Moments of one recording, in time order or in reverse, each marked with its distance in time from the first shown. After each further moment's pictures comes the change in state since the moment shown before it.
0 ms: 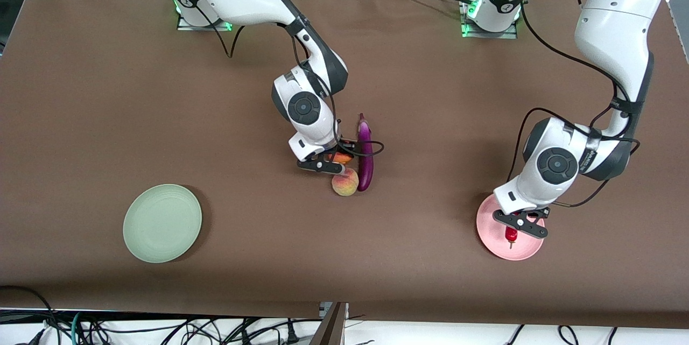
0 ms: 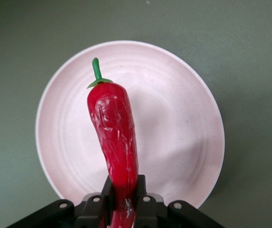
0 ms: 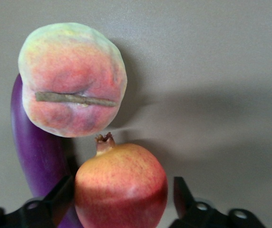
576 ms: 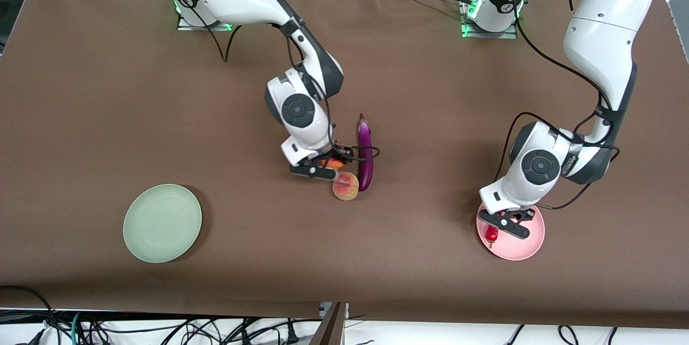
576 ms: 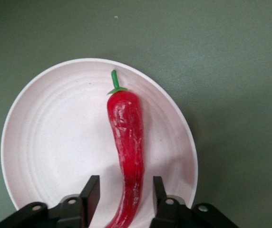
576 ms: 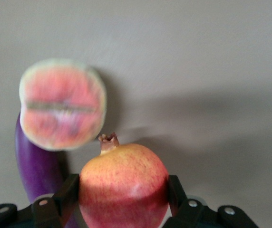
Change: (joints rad) left arm -0.020 0.031 -0.004 0.013 0.000 0.044 -0.001; right arm -0.041 -0.025 -0.044 0.078 -0.033 -0.145 -0.042
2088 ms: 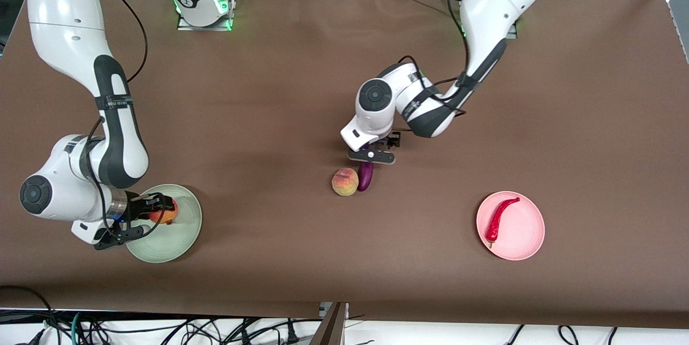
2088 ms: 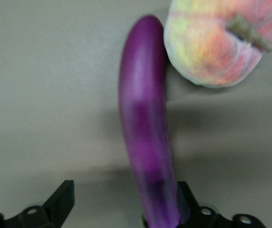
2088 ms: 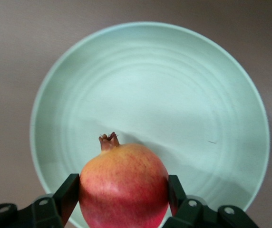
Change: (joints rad) left arm -0.396 0.037 -0.220 -0.020 -0.074 -0.145 -0.873; right arm -0.671 0.072 -0.008 0.084 -0.001 -0.109 -1.154
